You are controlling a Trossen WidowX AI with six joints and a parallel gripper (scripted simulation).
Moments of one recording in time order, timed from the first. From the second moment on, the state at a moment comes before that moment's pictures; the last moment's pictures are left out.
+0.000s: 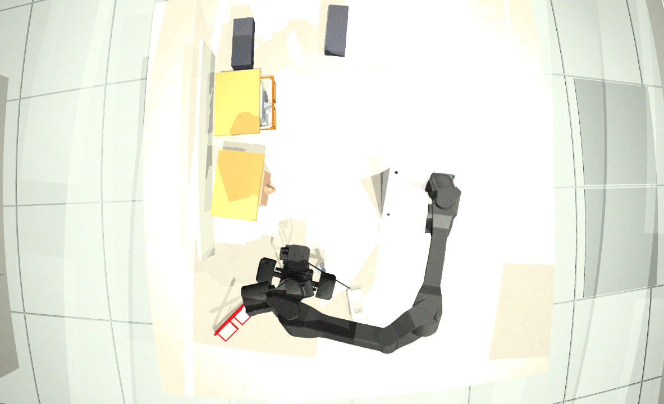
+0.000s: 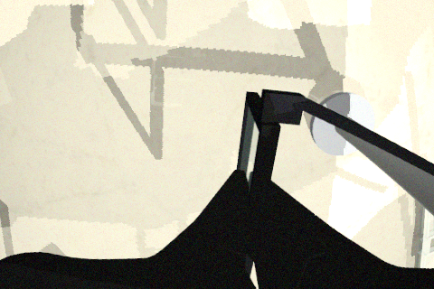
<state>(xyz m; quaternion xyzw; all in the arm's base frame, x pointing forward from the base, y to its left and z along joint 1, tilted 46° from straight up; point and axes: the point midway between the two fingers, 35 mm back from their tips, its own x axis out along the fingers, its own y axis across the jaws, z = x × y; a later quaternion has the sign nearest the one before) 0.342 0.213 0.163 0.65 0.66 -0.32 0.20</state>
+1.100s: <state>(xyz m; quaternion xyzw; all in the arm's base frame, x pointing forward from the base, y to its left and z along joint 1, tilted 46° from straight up) 0.349 0.223 0.173 0.65 0.66 -0.32 0.20</state>
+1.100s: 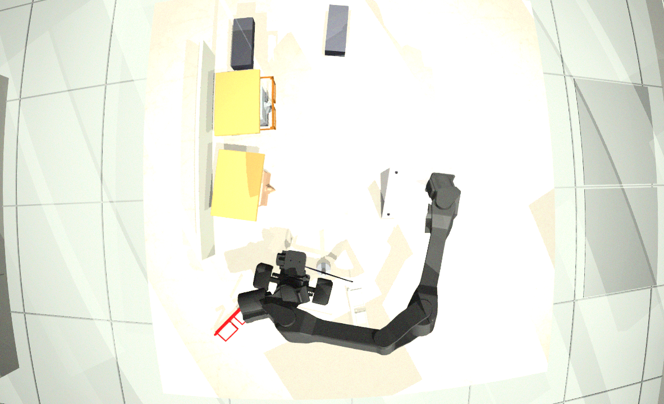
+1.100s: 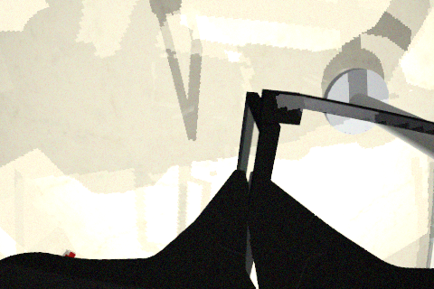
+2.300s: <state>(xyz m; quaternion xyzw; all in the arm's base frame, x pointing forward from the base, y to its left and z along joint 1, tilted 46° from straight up) 0.353 0.222 0.176 0.65 0.66 -0.32 0.20</state>
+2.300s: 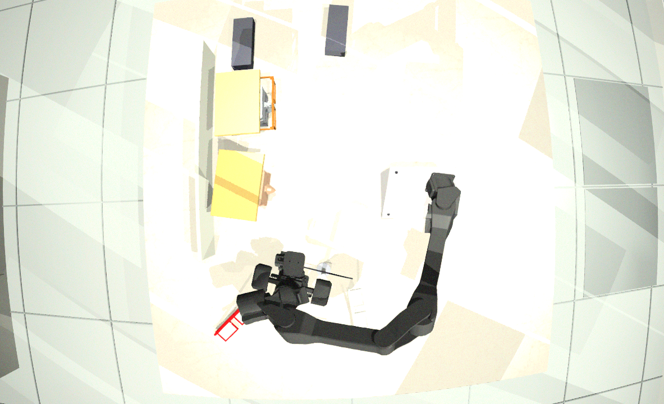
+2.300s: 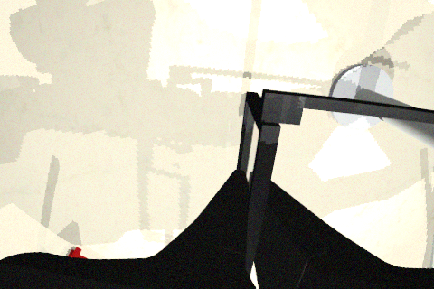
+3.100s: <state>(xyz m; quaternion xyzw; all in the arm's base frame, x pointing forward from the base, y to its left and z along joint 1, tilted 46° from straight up) 0.357 0.169 0.204 0.65 0.66 -0.33 0.21</state>
